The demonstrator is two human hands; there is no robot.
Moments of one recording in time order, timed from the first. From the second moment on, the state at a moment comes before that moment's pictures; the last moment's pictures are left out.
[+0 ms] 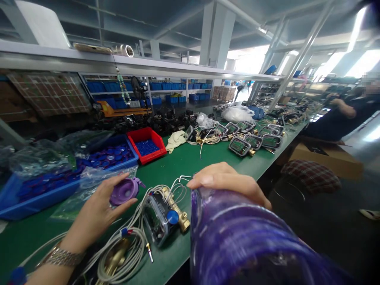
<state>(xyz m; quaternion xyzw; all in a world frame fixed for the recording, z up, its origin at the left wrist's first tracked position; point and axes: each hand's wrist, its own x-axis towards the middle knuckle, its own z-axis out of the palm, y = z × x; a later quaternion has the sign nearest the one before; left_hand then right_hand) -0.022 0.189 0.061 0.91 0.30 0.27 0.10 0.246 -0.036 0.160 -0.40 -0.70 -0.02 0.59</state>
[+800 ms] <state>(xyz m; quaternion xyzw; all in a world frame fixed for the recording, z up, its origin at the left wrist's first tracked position) 0.022 0.076 0.170 0.95 0.19 0.17 0.15 0.240 -0.028 0.068 -0.56 -0.62 0.28 0.46</state>
